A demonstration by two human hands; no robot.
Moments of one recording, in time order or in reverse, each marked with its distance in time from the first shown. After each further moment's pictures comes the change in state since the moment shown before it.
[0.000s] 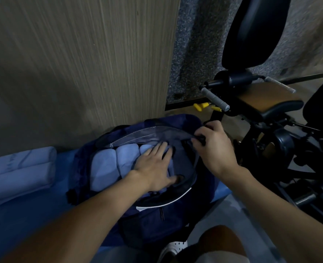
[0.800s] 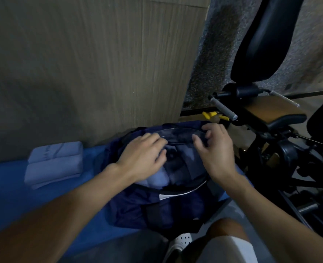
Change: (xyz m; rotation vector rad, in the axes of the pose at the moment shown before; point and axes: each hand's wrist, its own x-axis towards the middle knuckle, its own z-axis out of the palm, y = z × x) left_hand -0.092 -0.053 -0.054 -0.108 0.606 0.108; right_hand -0.031 -0.072 -0.002 0.134 0.235 -0.039
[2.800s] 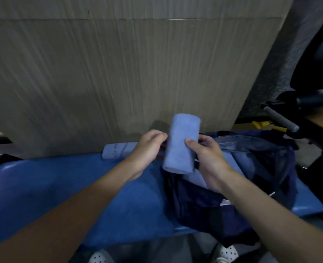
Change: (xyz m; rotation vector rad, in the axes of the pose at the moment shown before) left_hand -0.067 -0.067 -0.089 -1.094 0.186 -0.933; right_hand -0.027 -0.154 0.084 1.092 -0.453 0.747
